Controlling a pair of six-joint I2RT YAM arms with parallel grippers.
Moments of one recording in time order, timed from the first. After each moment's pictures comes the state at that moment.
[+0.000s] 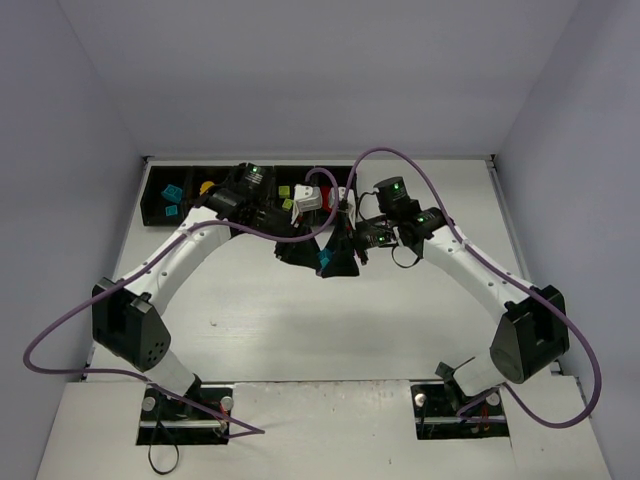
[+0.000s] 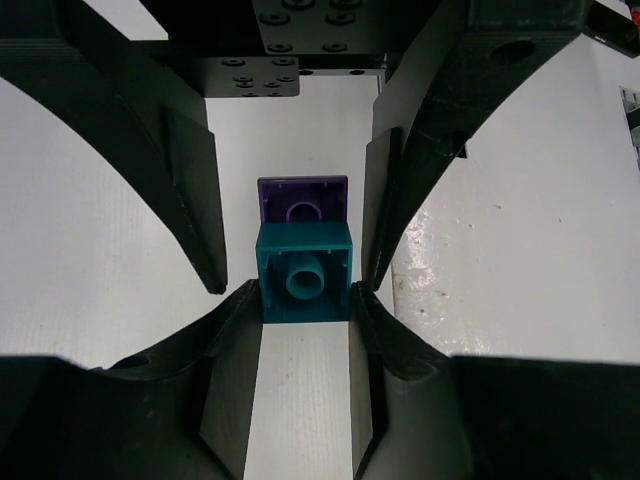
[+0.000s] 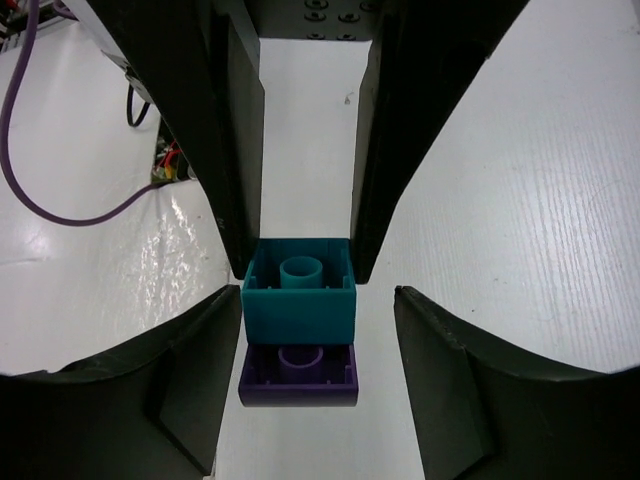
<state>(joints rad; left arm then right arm) -0.51 1.59 1.51 -0.87 1.09 0.49 0.51 1.48 1.20 -0.46 -1.08 -0.32</state>
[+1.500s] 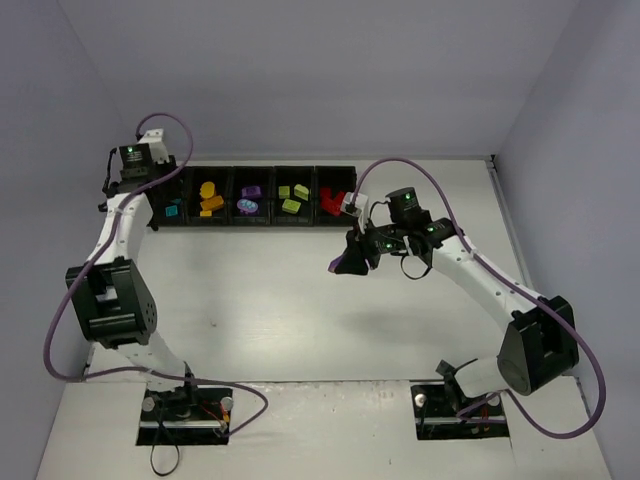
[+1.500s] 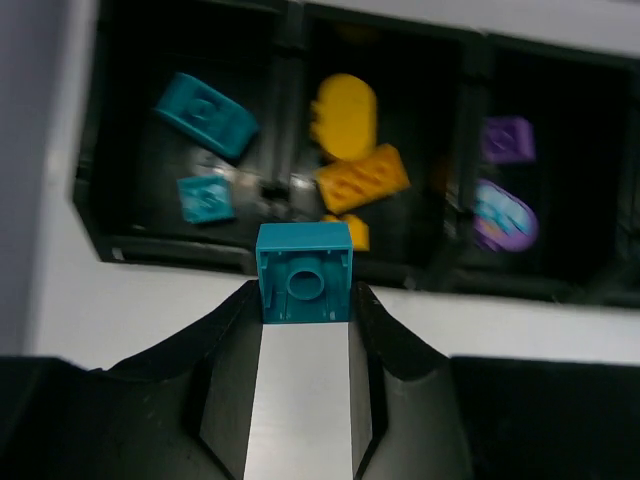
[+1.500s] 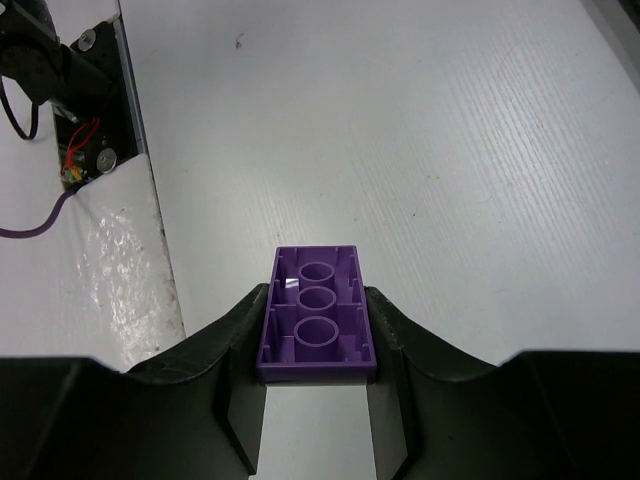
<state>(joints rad) 0.13 1.63 1.42 -0.43 0.18 -0.03 0.46 1.42 1.07 -0.45 -0.85 -0.24</state>
